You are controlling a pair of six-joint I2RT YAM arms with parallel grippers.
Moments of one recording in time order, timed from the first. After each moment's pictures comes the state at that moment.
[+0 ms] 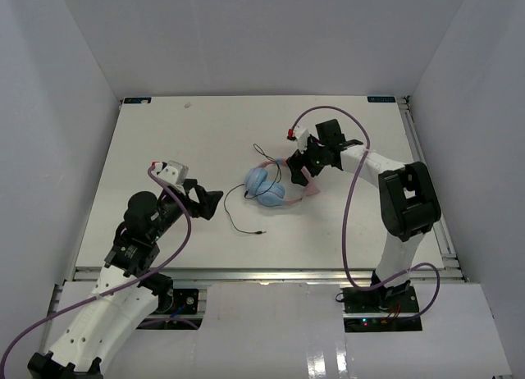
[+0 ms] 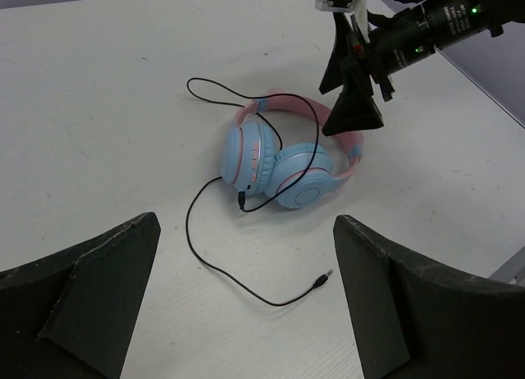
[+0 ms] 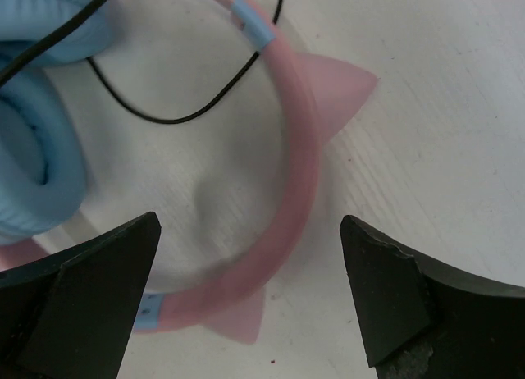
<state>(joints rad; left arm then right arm) -0.41 0.53 0.56 -0.13 0.18 -0.17 0.39 1.83 1.23 -0.31 -0.45 -0.46</state>
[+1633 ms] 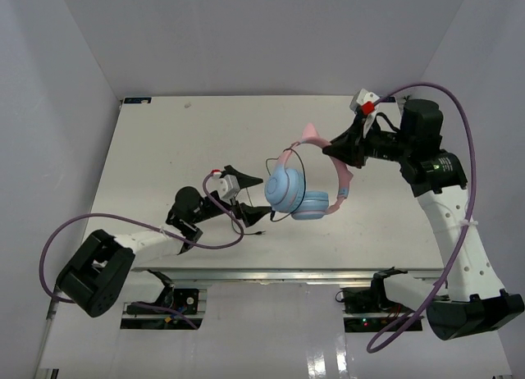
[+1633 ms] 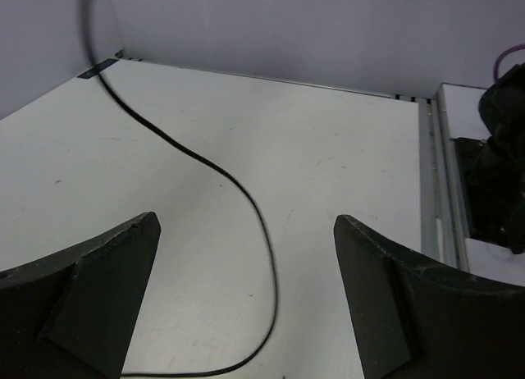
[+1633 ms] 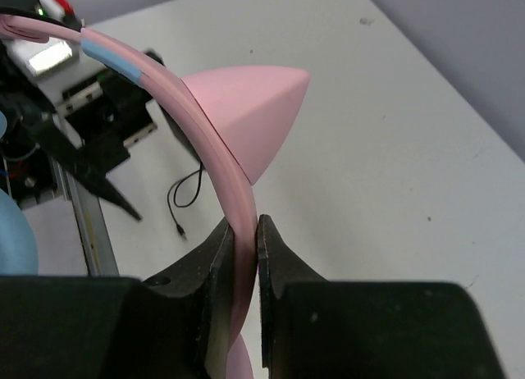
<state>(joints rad) -0.62 1.28 0.38 1.09 0.64 -0.08 0.22 1.11 1.37 -0.62 -0.91 -0.31</state>
